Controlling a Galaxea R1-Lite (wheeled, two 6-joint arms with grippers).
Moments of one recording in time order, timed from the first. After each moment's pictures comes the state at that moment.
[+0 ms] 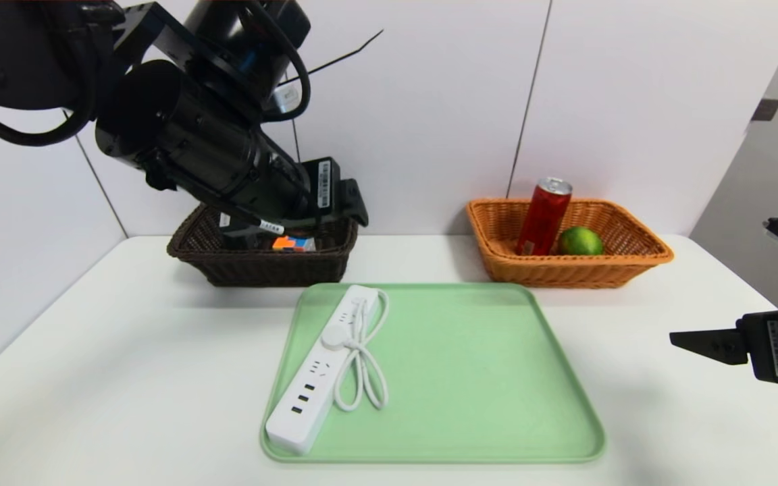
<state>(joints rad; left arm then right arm) -0.66 1.80 -1.90 0.84 0.16 -0.55 0.12 1.23 -0.84 0.33 -0.04 0.01</state>
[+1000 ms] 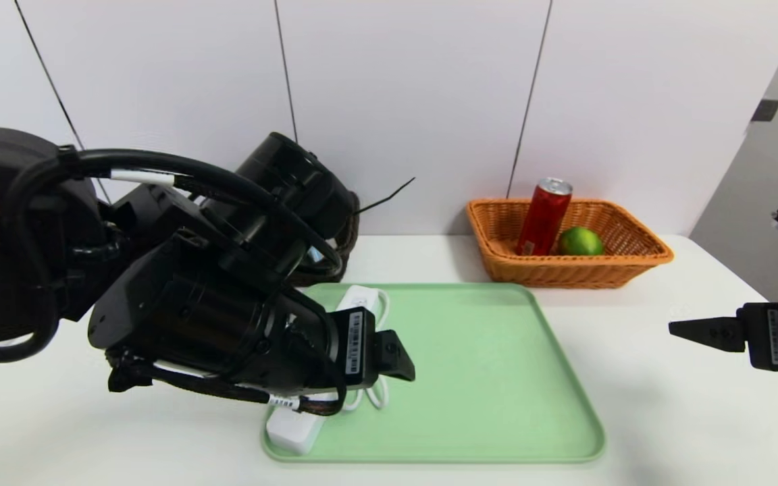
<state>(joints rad) -0.86 1.65 -1.36 0.60 -0.06 -0.78 0.09 1.24 -0.85 0.32 -0.03 0.09</state>
